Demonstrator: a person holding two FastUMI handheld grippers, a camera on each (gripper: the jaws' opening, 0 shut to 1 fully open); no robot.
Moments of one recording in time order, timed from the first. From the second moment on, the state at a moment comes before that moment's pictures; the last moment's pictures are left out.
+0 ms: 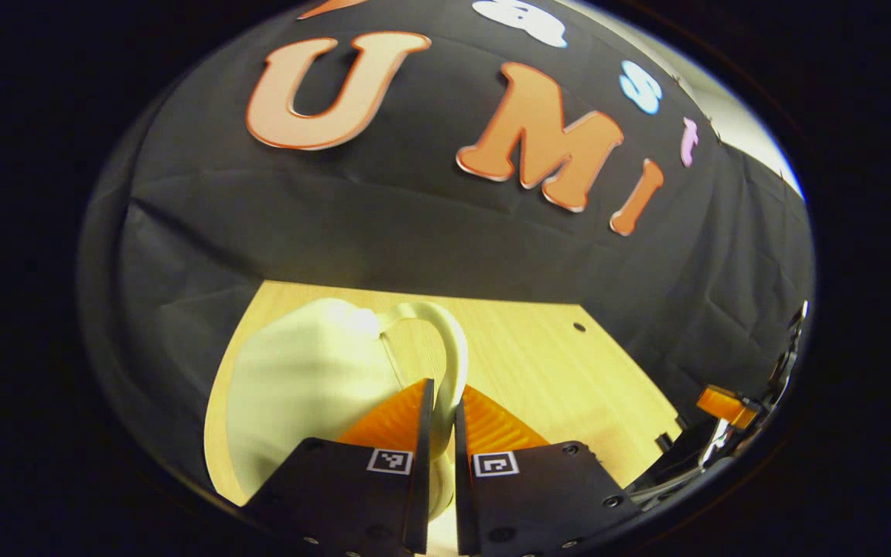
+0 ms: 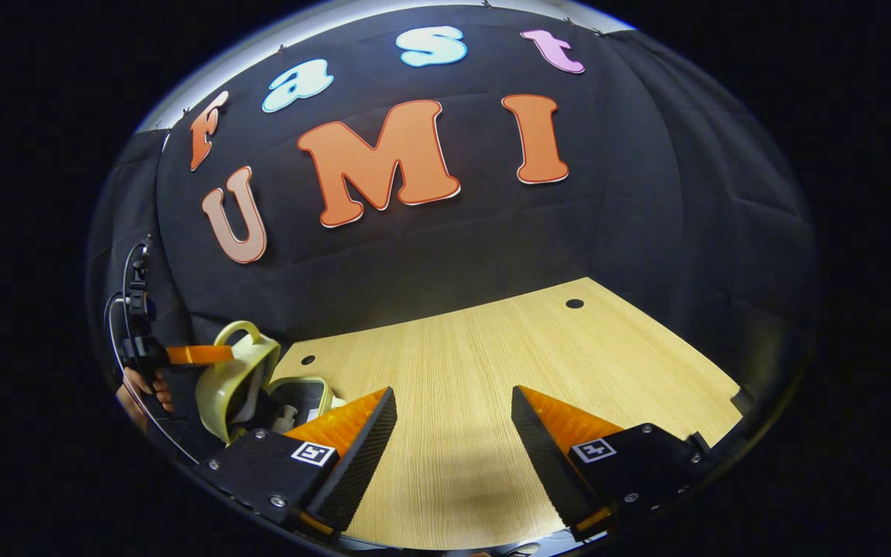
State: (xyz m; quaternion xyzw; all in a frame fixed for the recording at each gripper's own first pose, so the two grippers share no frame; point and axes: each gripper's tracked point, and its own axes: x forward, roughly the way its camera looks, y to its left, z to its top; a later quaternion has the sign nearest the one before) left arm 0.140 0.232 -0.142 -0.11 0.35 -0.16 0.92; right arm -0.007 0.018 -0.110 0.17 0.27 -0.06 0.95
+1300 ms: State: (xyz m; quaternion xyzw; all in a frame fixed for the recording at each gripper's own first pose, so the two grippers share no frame) left arm 0.113 0.116 -0.175 0.04 0.31 -0.14 0.94; right arm -0.007 -0.023 -0.112 0.15 0.23 -0.04 0.96
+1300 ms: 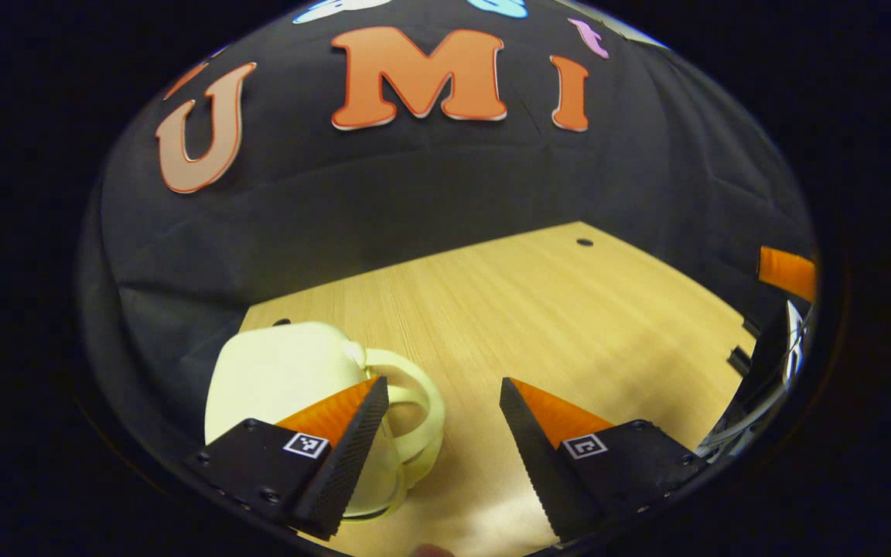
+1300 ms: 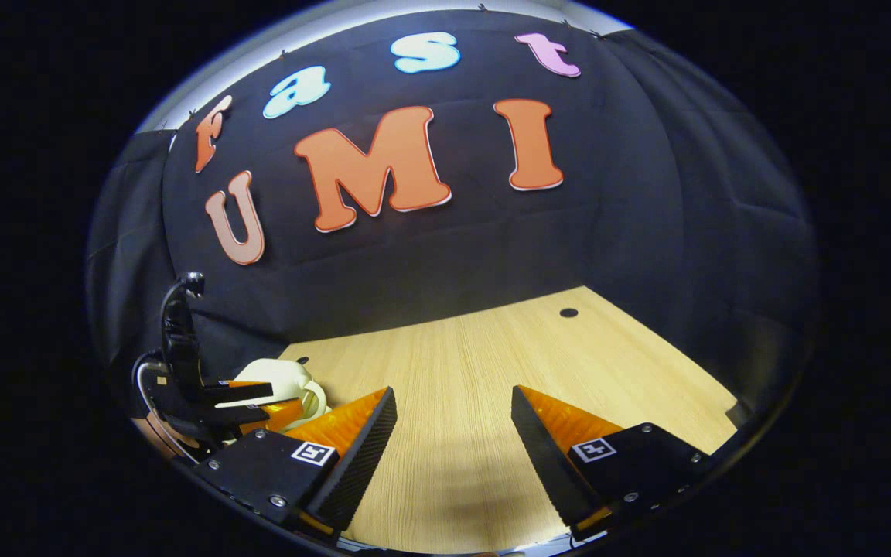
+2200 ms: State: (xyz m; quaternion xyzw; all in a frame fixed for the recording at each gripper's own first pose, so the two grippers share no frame) left arm 0.082 0.058 0.026 -0.03 0.05 -0.02 1.00; right arm 0.024 -0.068 0.001 0.10 0.03 0.04 0.99
